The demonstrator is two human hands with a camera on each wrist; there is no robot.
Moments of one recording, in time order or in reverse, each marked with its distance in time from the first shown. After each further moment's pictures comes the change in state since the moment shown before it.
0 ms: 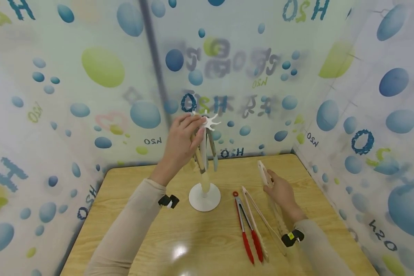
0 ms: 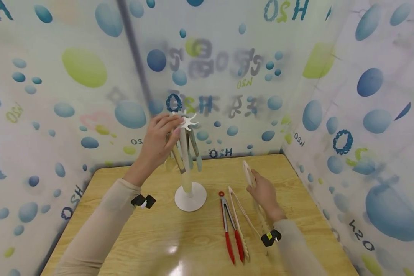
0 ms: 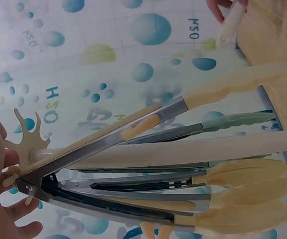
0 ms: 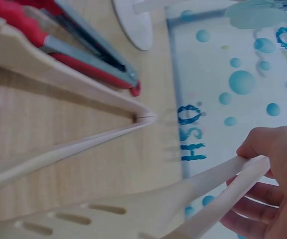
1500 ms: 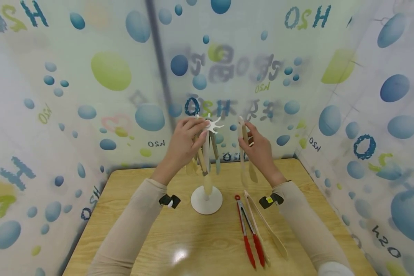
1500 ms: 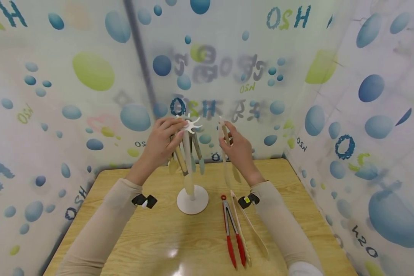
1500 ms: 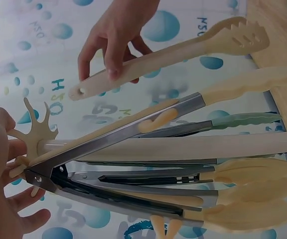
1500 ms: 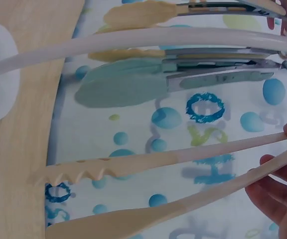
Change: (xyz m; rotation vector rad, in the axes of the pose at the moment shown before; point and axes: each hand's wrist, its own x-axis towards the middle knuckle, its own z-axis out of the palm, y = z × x) left_hand 0.001 0.000 -0.010 -0.066 -0.092 -0.035; right_hand 0.083 -0.144 -0.063 0.224 0.387 -0.425
